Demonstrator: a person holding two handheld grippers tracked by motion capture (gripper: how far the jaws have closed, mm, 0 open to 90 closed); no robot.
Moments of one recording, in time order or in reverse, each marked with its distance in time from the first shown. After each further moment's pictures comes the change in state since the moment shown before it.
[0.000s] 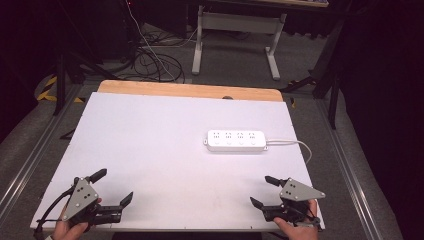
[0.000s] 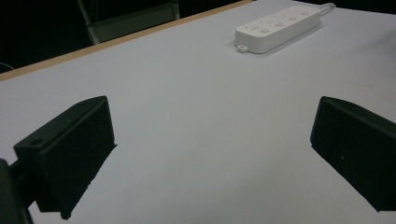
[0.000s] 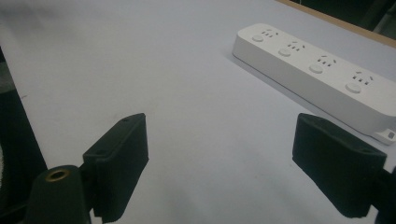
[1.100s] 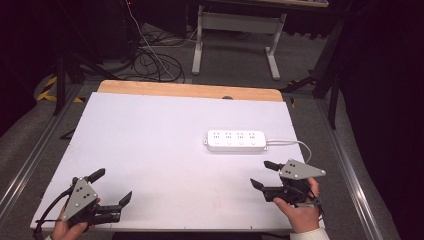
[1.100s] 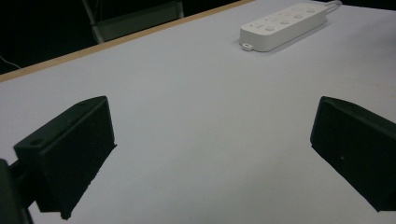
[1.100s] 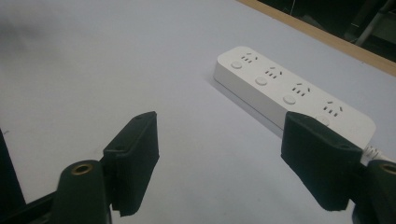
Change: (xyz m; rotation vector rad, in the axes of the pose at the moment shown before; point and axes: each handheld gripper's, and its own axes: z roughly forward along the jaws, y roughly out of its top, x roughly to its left) left arm 0.001 0.000 -0.001 0.008 0.020 0.002; right arm -0.022 0.047 0.003 0.037 -0.013 0.006
